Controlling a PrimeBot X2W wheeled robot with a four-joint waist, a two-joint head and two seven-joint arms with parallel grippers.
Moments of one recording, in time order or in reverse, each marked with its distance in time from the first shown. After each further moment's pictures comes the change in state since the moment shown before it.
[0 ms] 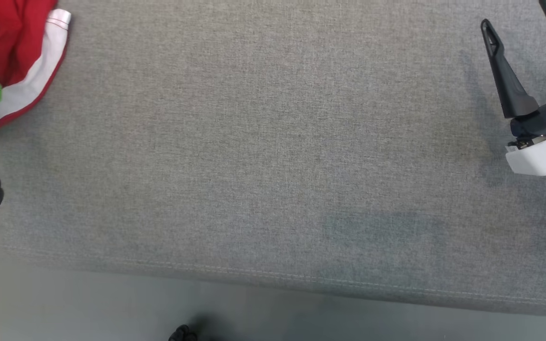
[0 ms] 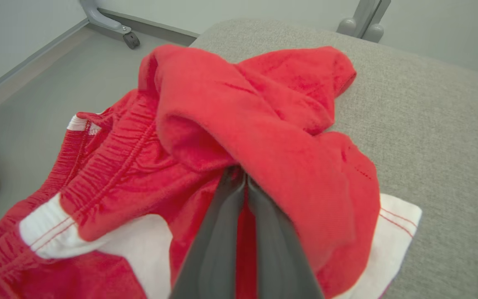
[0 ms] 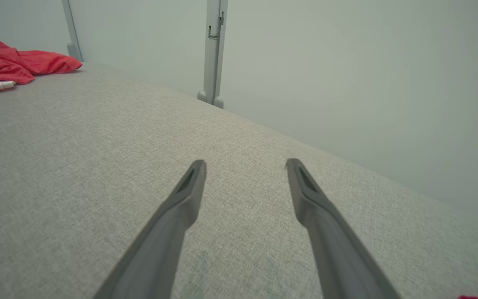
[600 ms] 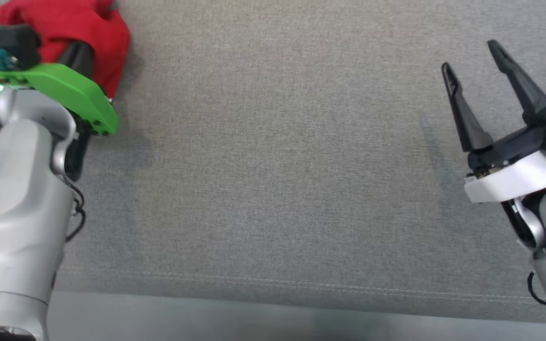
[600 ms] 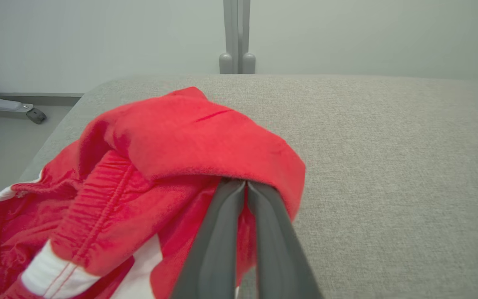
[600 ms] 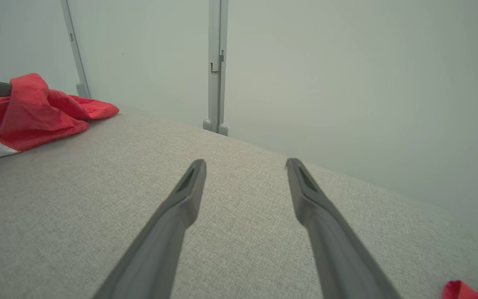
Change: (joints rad) left arm 0.095 -0.099 -0.245 -0.182 0.047 0.000 -0.058; right arm 0.051 0.102 0.049 0.110 0.030 -0.010 -0.097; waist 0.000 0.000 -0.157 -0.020
